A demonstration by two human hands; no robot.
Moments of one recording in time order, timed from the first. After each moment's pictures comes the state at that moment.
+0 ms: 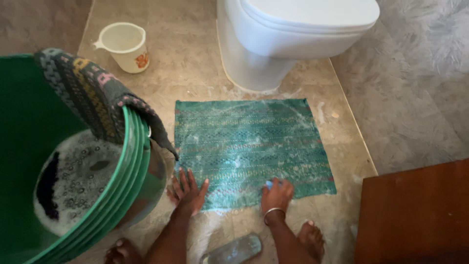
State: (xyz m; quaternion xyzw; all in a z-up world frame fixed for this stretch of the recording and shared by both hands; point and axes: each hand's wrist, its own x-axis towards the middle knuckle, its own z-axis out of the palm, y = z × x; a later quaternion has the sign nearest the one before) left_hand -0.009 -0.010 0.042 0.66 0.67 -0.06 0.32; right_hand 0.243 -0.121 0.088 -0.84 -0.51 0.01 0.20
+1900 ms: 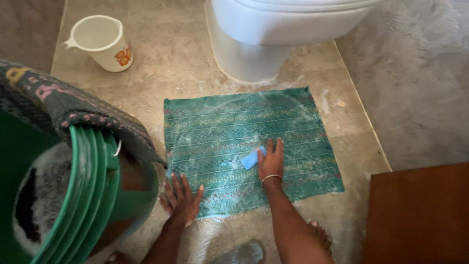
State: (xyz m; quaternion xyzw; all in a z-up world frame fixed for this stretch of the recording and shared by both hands) left_hand -0.009 -0.005 0.009 0.68 0.68 -0.06 0.27; right_hand 0.287 -0.003 0.078 -0.80 -0.52 0.07 0.30
